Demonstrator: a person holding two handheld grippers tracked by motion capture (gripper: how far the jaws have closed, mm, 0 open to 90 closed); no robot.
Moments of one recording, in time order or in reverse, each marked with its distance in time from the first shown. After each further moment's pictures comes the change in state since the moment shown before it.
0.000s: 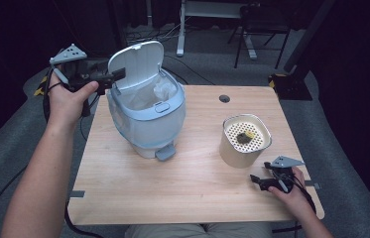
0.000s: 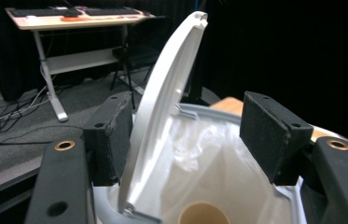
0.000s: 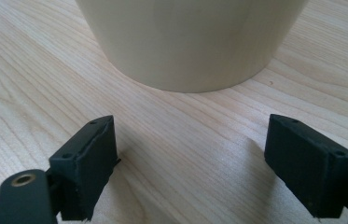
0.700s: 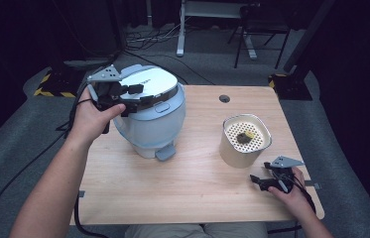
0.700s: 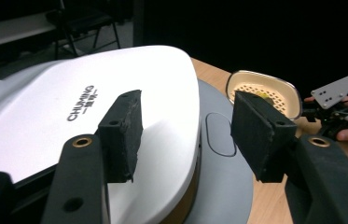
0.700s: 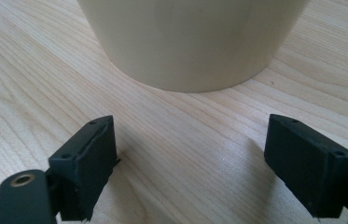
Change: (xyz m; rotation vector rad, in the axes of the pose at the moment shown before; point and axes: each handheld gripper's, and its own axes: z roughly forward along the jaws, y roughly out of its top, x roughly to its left) left arm -0.053 -0.023 0.034 0.169 -0.202 0.063; right arm 0.001 0.000 0.000 -0.001 -0.001 -0.002
